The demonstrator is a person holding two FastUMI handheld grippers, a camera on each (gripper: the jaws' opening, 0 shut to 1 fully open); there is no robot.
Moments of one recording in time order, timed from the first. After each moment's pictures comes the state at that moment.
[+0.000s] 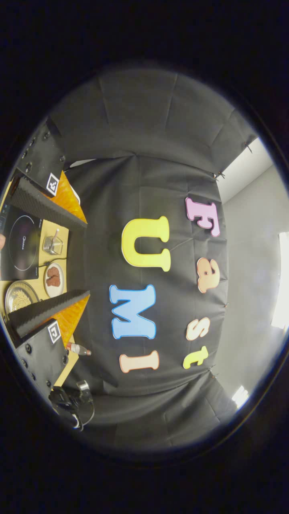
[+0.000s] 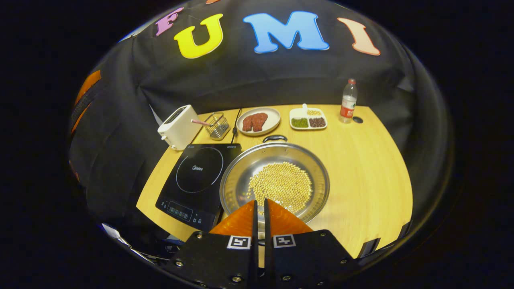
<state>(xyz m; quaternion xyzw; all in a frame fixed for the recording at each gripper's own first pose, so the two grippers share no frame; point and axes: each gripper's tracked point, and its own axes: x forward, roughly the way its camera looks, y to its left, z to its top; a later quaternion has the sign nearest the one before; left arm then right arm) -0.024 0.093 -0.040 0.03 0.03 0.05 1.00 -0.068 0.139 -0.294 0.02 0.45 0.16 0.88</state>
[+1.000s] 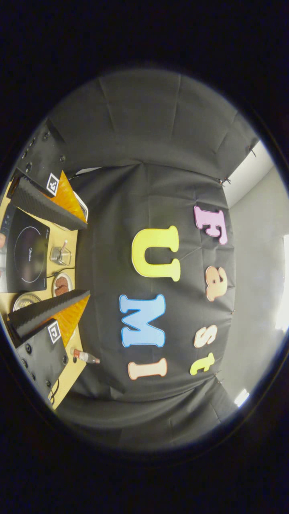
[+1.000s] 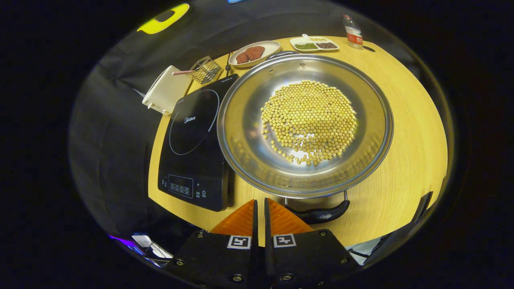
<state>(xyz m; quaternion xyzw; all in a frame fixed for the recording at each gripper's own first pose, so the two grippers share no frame) -0.034 0.131 -0.065 0.03 0.06 0.07 1.00 -0.118 0.182 -0.417 0.09 0.61 0.13 0.78</state>
